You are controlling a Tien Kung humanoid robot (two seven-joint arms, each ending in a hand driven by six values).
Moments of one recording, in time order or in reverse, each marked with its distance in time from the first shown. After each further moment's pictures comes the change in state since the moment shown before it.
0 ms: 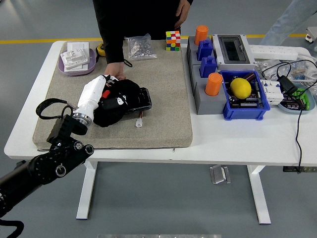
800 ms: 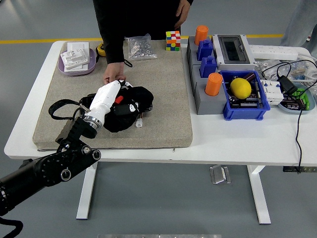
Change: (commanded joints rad) left arm -0.029 -0.002 0.119 -0.031 -0.018 -0.007 0.011; right arm 0.008 -0.008 -0.007 0.000 -0.003 0.004 -0.006
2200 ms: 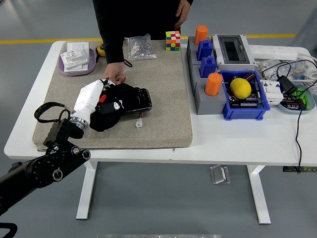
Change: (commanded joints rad) left arm 0.043 0.035 -0.080 0.051 0.045 0.035 0.013; right arm -0.018 0.010 0.039 0.000 -0.021 0.000 0.004
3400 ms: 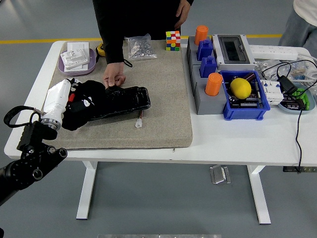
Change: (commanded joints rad) left arm 0.067 0.072 -0.142 0.052 0.025 0.025 -0.038; right arm -0.015 0.010 0.054 0.000 -0.032 -0.003 -0.005
